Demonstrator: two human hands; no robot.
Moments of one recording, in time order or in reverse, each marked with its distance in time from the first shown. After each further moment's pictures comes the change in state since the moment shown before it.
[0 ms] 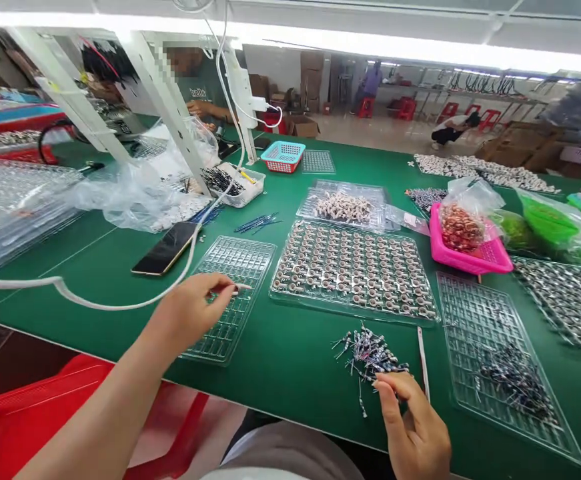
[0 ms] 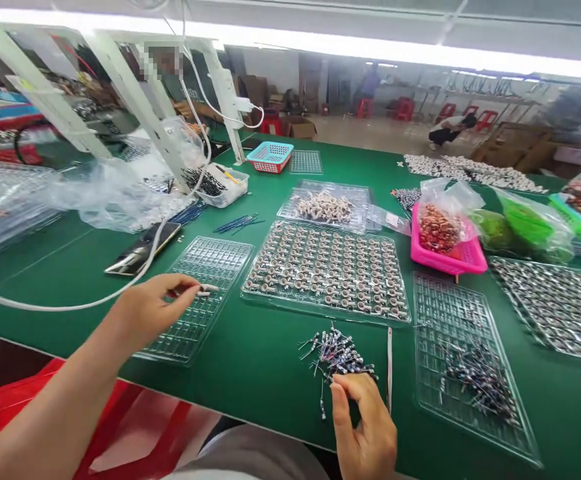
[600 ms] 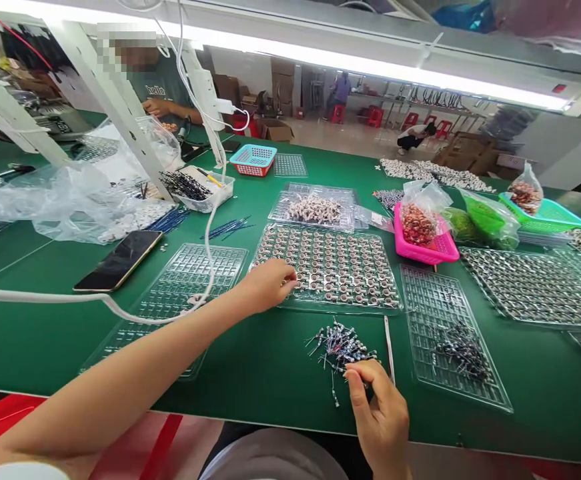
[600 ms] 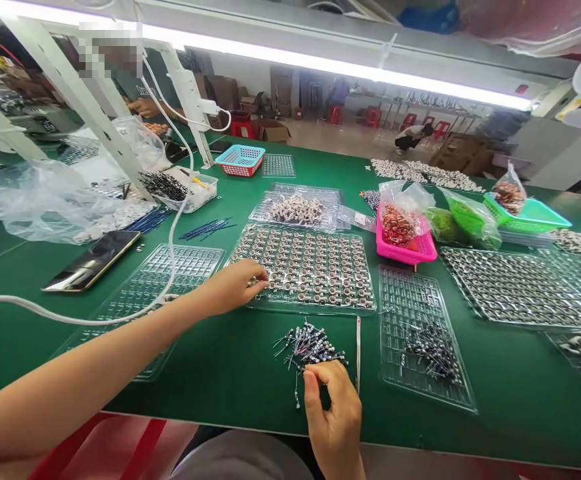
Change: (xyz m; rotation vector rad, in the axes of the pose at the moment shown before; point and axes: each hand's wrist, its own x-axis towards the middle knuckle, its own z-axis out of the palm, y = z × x) left_hand 0.075 0.102 0.078 0.040 -0.366 0.483; right_hand 0.004 -0.003 -0.001 -0.001 -0.019 -0.134
